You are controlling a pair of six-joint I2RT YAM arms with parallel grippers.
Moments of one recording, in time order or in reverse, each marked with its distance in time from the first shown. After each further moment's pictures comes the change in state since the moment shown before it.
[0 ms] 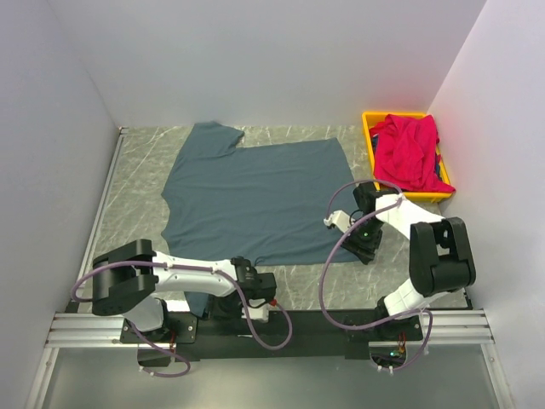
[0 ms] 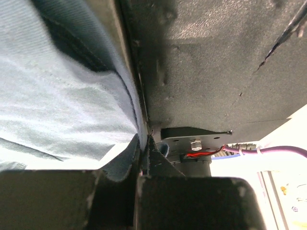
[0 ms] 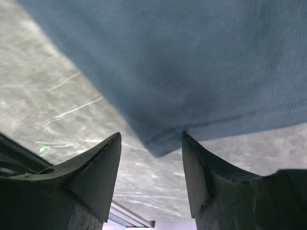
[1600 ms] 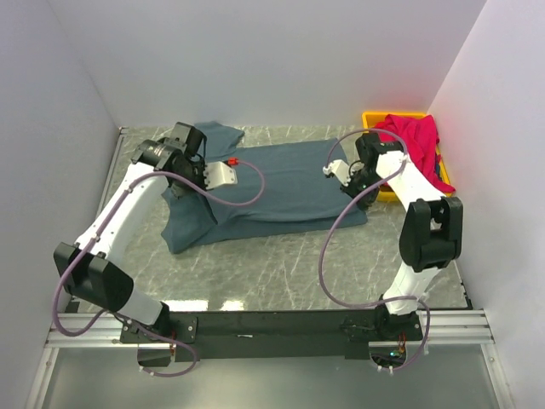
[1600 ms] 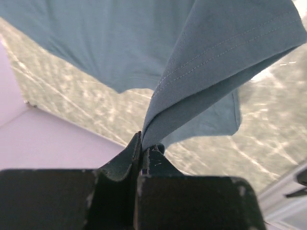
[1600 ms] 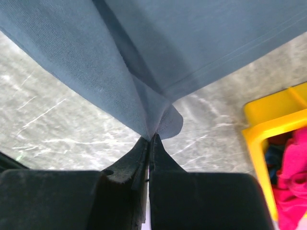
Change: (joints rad) left arm 0.945 -0.087 0.718 -0.138 -0.024 0.718; right arm -0.028 0.194 0.552 -0.182 -0.026 0.016
